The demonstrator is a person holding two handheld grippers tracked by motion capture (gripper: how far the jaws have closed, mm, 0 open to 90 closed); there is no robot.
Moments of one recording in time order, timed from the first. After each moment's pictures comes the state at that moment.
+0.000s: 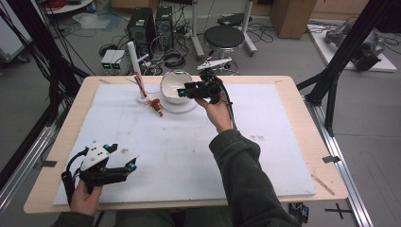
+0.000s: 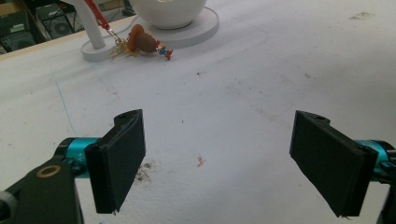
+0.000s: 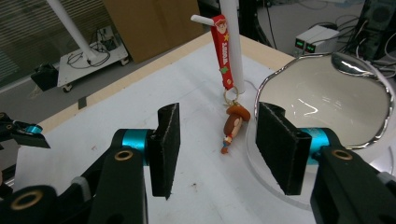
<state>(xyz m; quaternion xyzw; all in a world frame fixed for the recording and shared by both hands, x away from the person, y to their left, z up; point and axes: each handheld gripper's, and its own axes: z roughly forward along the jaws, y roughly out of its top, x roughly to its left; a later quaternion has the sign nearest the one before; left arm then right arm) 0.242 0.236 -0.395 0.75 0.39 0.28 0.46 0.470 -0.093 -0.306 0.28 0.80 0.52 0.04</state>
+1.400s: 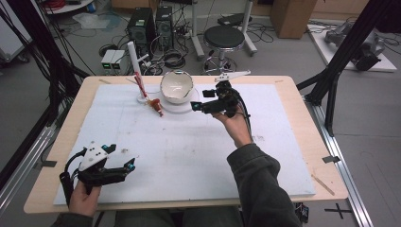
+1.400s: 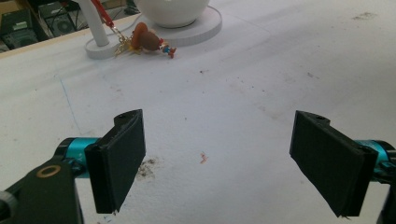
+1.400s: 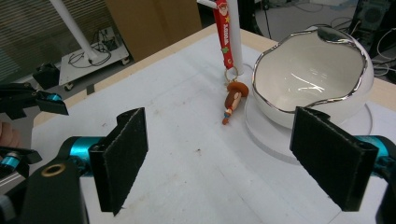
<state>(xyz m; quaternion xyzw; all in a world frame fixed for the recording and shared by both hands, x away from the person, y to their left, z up) 0.240 0.239 -0.395 0.75 0.39 0.28 0.46 0.433 -0.137 -0.315 0.28 0.80 0.53 0.05</state>
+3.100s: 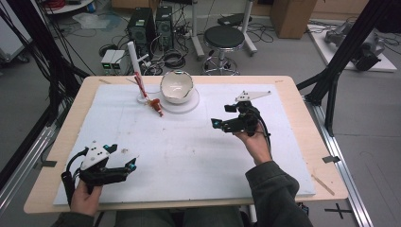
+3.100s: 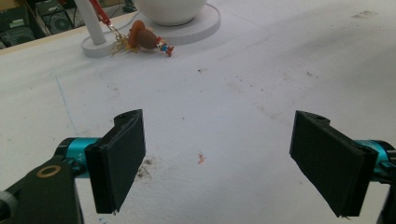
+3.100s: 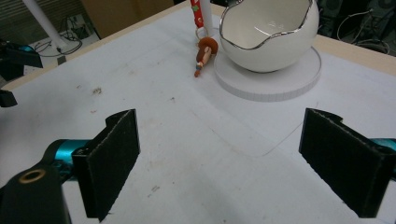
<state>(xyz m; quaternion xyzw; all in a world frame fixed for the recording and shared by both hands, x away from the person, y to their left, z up) 0.242 0.236 -0.397 0.75 0.39 0.27 0.46 0.394 -0.193 -0.347 0.31 0.80 0.50 0.09</state>
